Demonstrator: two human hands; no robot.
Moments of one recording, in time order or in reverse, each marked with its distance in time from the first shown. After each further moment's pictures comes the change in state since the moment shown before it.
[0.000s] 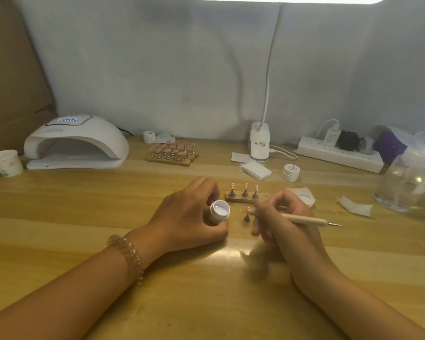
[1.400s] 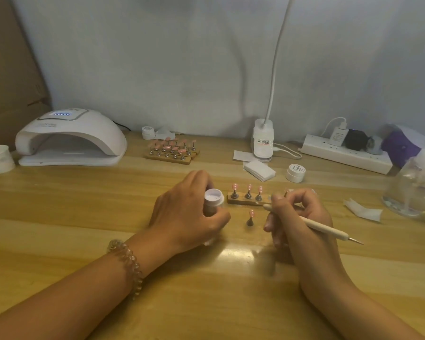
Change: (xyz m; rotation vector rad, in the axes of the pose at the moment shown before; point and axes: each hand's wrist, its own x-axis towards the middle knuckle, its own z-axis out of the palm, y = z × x) left_hand 0.005 -0.001 0.005 0.043 0.113 -0.140; right_hand 0.003 0.001 -0.002 0.023 0.096 -0.043
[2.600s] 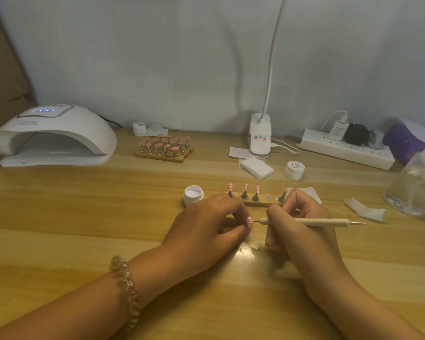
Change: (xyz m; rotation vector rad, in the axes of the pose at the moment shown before) left_hand -0.005 0.029 0.013 -0.336 -0.155 0.125; right_hand 0.015 0.004 -0.003 -0.148 0.013 0.068
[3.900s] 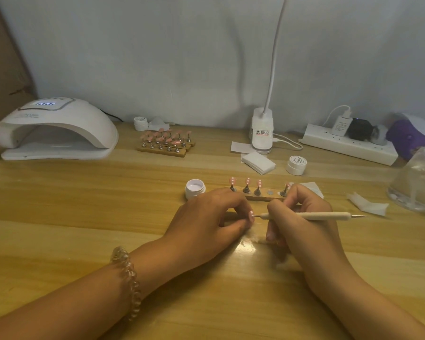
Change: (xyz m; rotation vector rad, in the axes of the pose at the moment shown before) left_hand 0.000 0.000 -0.001 -0.026 -0.010 0.005; right_hand -0.001 0.001 0.000 -0.019 -0.010 -0.024
